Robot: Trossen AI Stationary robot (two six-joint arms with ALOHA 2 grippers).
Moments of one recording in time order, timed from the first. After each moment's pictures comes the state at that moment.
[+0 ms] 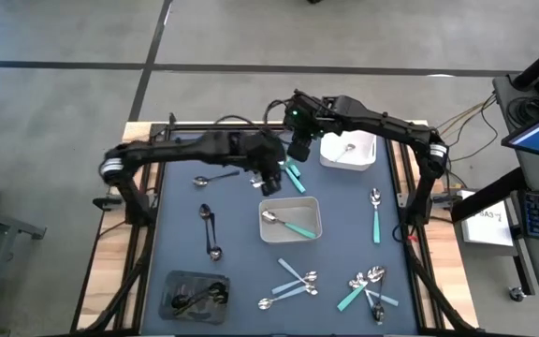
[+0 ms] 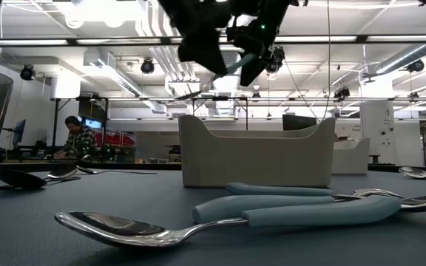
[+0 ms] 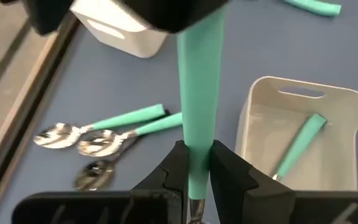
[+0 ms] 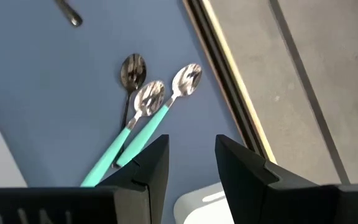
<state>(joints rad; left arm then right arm) 0.15 1.79 1.64 -0.75 -0.09 -0.07 -0.40 1.82 1.84 -1.06 0.18 -0.11</state>
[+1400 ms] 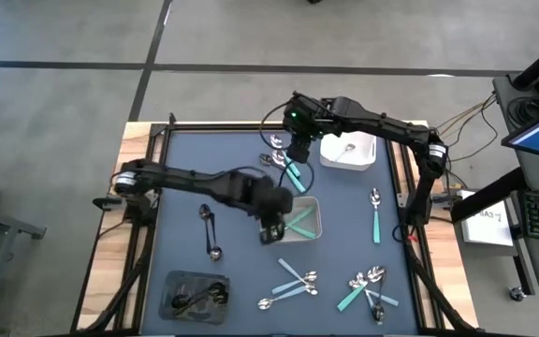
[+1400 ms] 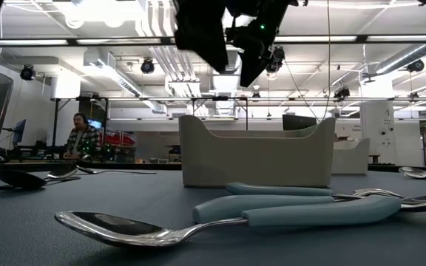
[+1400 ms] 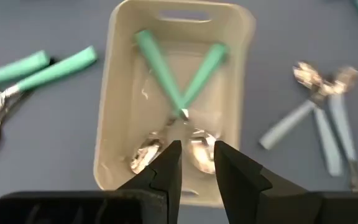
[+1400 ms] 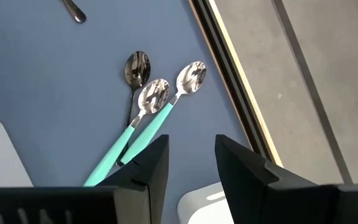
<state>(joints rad) -0.14 1.88 1.74 -0.96 -0.12 -0.26 -0.39 1.82 1.84 -1.06 0.18 -0.10</state>
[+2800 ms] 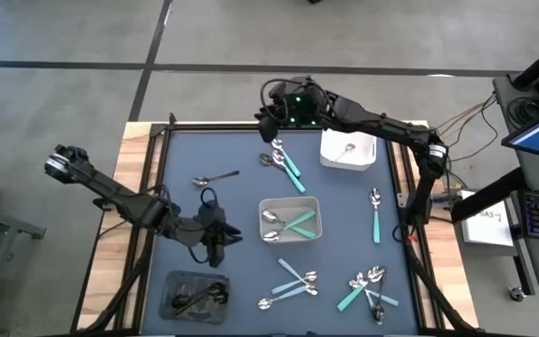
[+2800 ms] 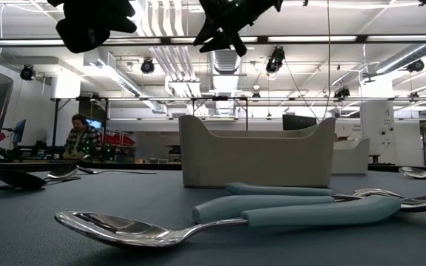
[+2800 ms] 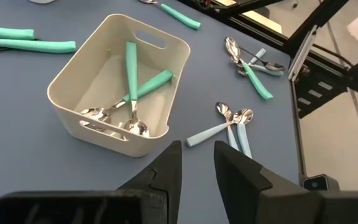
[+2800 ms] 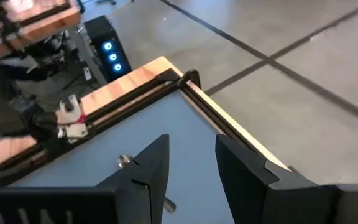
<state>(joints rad) -0.48 1.20 0.82 -0.24 -0.41 -0.72 -0.39 1.82 1.83 -0.43 0.00 0.25</state>
